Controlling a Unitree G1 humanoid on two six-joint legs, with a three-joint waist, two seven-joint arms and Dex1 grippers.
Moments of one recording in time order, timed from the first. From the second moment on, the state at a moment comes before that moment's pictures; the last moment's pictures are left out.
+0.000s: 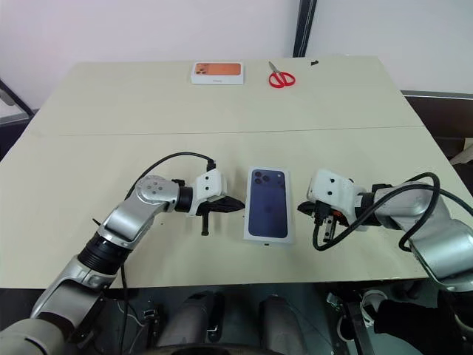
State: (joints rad) left arm -0.56 0.43 -0.38 -0.01 -0.10 0.37 -1.07; right arm -0.20 -1.05 -0.01 -0.57 0.34 0.74 1.02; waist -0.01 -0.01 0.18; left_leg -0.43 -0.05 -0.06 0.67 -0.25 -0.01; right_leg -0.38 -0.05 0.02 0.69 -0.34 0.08
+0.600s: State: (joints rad) left arm -0.79 0.26 -0.39 0.35 -0.03 0.30 -0.97; right arm -0.13 -1.02 0.13 -0.63 0.31 0.72 0.96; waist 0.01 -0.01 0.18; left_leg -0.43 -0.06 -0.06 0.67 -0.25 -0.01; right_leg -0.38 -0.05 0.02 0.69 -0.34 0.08
